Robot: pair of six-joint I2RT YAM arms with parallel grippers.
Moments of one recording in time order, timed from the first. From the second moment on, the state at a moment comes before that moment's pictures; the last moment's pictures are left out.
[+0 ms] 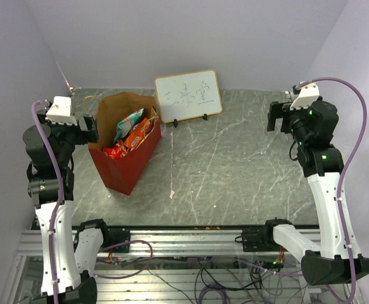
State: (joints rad) left arm 0.20 0.74 1.07 -0.40 0.24 0.08; right arm 0.04 0.99 1.23 -0.49 0.01 -0.15
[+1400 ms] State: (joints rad) left arm 0.20 0.76 1.11 -0.42 0.19 0.09; right arm 0.00 0.98 1.22 -0.49 -0.06 -0.15
